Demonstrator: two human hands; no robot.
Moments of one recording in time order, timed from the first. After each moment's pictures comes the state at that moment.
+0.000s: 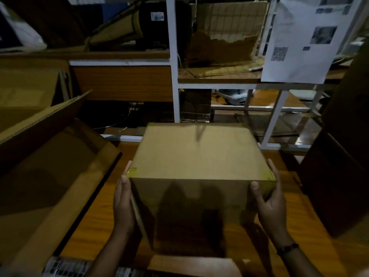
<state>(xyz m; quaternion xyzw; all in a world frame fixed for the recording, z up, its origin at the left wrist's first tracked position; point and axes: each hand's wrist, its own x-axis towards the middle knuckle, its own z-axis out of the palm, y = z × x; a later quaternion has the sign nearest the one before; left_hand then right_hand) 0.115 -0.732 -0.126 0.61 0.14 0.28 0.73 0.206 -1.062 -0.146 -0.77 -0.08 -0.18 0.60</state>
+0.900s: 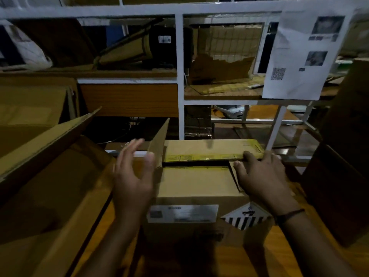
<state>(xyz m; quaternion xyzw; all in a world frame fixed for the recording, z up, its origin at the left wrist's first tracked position) 0.122 -0.716 -0.012 0.79 0.08 0.39 0.47 0.232 -0.982 -0.020 -0.99 -0.01 -0.06 0.09</state>
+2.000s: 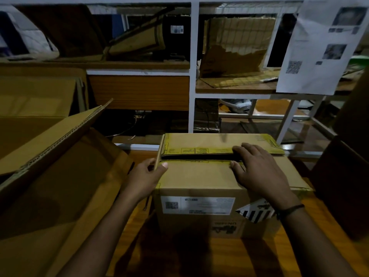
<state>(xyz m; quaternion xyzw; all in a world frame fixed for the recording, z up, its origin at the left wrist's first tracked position) 0.152 -0.646 -0.047 0.87 0.15 0.08 0.47 0.226 -0.940 -0.023 -0.98 -0.15 -0.10 0.09</state>
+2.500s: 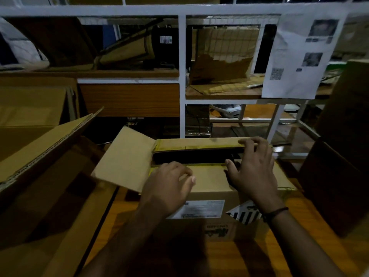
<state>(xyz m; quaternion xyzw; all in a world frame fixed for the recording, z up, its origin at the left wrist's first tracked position) 0.149 -0.716 -0.036 0.96 -0.06 0.18 0.22 0.216 -0.944 -0.027 -0.95 -0.06 -0.24 0.20</state>
